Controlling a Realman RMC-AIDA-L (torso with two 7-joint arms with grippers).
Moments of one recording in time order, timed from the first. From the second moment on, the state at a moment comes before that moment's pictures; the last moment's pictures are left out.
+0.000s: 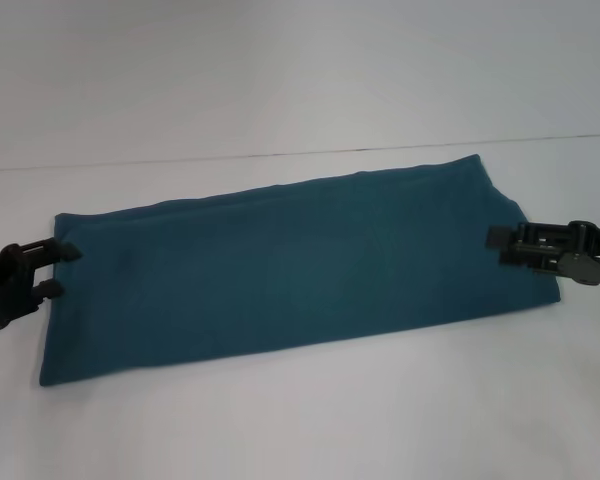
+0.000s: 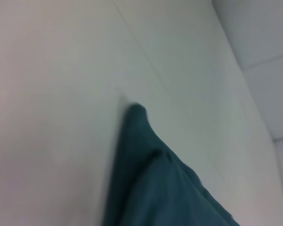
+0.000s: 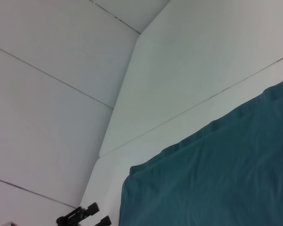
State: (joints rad) left arm -0.53 -2.02 0.60 0.55 2.01 1.05 -2.53; right arm 0.49 1.92 -0.63 -0.60 -1.93 -1.53 2.24
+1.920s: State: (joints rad) left arm -0.55 -2.01 0.64 0.63 2.20 1.05 -2.51; right arm 0.50 1.93 -0.63 -0.59 -1.93 -1.52 2.25
